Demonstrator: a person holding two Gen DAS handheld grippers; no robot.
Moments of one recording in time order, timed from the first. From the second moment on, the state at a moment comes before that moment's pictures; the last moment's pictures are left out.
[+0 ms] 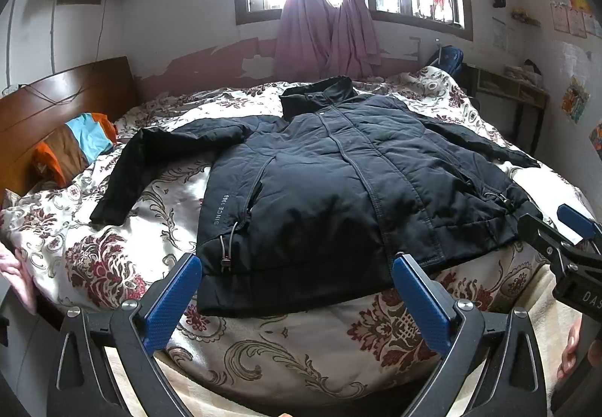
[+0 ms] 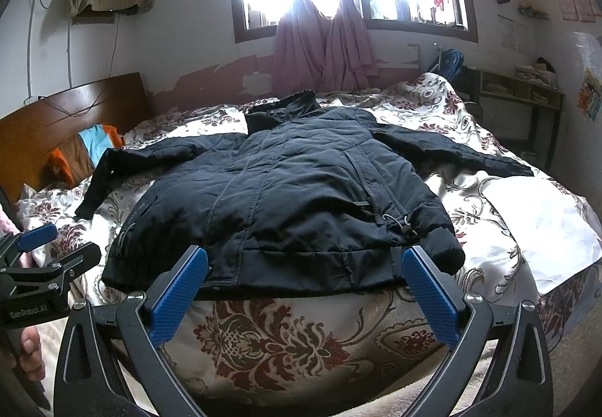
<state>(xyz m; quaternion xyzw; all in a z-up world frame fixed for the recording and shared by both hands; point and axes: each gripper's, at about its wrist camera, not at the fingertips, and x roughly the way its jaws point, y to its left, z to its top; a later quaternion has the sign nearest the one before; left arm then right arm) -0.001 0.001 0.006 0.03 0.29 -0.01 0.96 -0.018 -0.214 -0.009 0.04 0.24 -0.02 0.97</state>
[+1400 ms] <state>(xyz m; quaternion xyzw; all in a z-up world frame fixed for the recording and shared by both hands) 0.085 -0.020 0.013 0.03 0.36 0.00 0.93 0.089 -0.349 -0.004 0.19 0.32 -0.13 0.92</state>
